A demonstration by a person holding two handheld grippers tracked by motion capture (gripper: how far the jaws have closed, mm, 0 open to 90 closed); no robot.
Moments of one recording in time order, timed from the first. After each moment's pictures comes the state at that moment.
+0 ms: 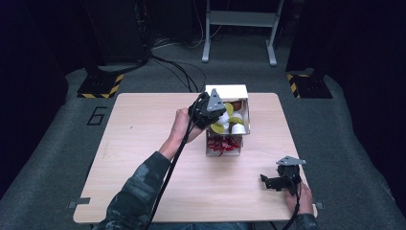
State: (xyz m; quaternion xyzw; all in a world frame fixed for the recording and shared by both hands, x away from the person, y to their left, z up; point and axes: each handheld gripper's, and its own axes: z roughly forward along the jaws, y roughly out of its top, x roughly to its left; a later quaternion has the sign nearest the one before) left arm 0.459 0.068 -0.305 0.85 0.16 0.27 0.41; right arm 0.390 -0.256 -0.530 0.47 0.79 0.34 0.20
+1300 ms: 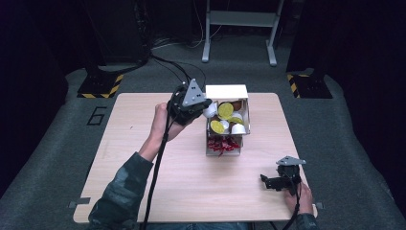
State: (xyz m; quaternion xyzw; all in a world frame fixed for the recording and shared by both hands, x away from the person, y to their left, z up) left arm 0.430 0.117 -0.261 0.83 0.17 0.30 0.44; right arm 0.389 -0.256 -0.530 0.47 0.79 0.34 0.20
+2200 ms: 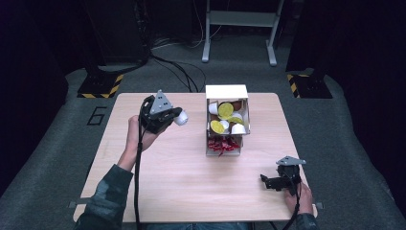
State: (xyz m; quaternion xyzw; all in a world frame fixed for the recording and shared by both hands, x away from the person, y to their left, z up) left arm 0.437 0.192 -0.310 0.82 0.25 0.29 0.42; right arm 0.389 -0.256 -0.530 0.47 0.79 0.34 0.20
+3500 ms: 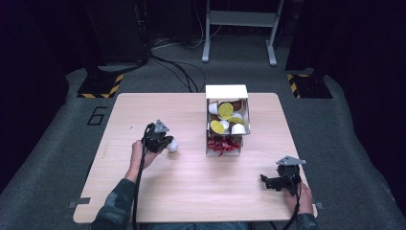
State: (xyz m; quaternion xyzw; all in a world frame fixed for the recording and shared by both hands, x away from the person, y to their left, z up) left arm 0.475 0.219 -0.459 0.85 0.35 0.21 0.33; right arm 0.389 -0.256 -0.530 0.47 0.79 0.34 0.20
